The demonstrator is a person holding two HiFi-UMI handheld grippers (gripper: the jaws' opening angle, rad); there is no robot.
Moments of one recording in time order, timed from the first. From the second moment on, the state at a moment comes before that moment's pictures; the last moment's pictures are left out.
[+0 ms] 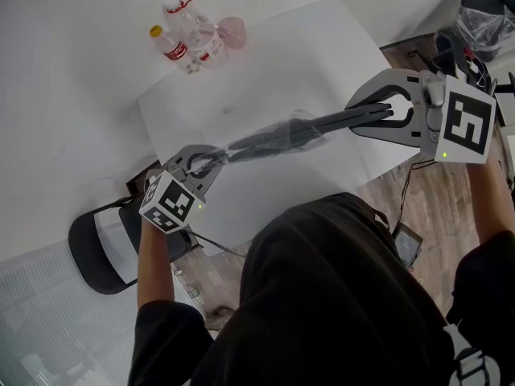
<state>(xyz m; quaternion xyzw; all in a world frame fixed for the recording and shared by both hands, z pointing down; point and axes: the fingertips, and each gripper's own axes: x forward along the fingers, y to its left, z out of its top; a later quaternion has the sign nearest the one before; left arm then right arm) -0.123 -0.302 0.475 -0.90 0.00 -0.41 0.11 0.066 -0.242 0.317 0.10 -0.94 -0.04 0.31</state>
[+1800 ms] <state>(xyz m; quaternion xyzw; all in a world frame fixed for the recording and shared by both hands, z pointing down) -0.165 -0.311 0.507 -0.91 0.07 -0.41 0.04 0.104 -0.242 0.302 0.14 -0.94 -0.03 0.32</state>
